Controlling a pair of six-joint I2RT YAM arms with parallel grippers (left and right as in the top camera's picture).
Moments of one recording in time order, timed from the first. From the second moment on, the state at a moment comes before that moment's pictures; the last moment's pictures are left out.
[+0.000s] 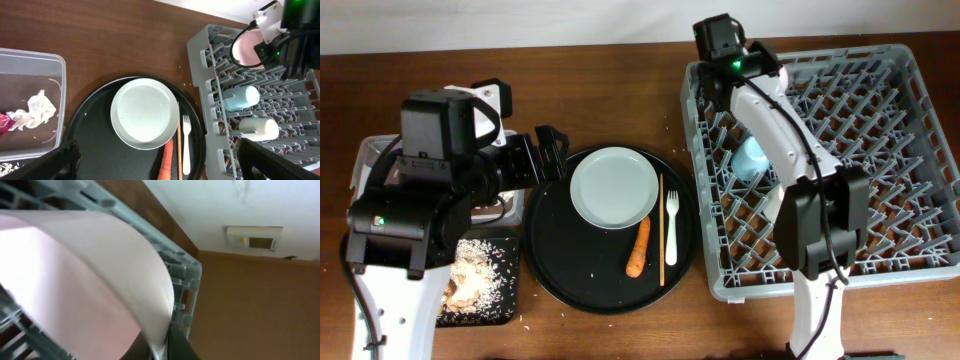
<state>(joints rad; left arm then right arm) -0.16 1.27 1.61 -1.12 0.20 -0.33 0.28 2.21 1.99 -0.81 0.91 -0.55</state>
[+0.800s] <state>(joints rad) -0.16 1.27 1.61 -1.12 0.20 -0.33 0.41 2.21 1.96 -0.92 0.73 -0.39</state>
